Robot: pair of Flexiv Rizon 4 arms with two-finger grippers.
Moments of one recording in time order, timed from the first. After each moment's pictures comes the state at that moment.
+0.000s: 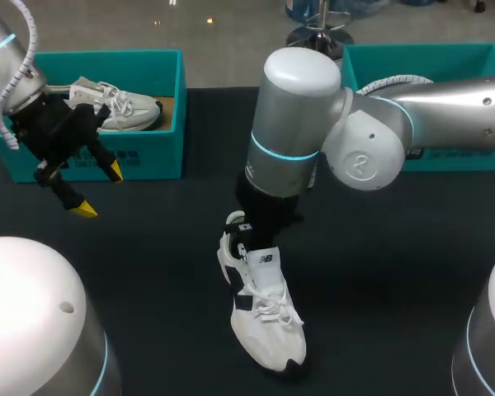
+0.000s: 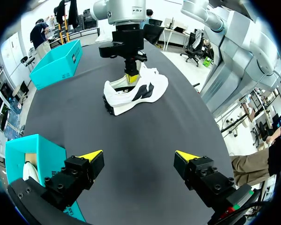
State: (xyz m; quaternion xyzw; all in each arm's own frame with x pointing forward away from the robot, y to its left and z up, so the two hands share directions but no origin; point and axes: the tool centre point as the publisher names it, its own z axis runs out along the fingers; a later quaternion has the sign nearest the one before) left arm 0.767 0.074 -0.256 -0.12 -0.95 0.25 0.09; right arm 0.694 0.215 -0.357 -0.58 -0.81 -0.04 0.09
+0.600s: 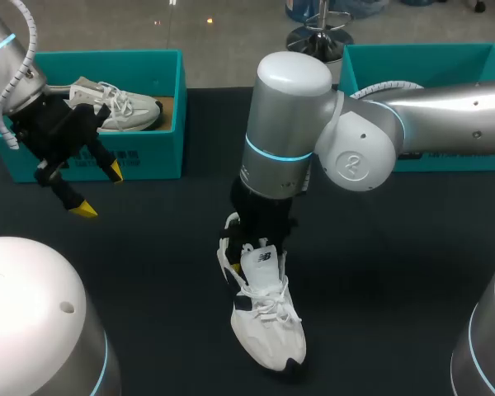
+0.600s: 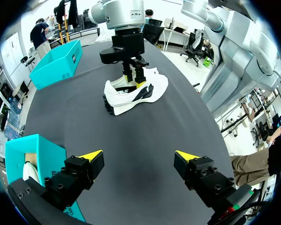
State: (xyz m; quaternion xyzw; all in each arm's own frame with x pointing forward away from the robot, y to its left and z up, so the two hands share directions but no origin) left arm 0.767 0.074 -0.256 -0.12 -0.95 0.25 0.09; right arm 0.688 0.221 -0.363 -0.57 -0.81 -0.02 0.11
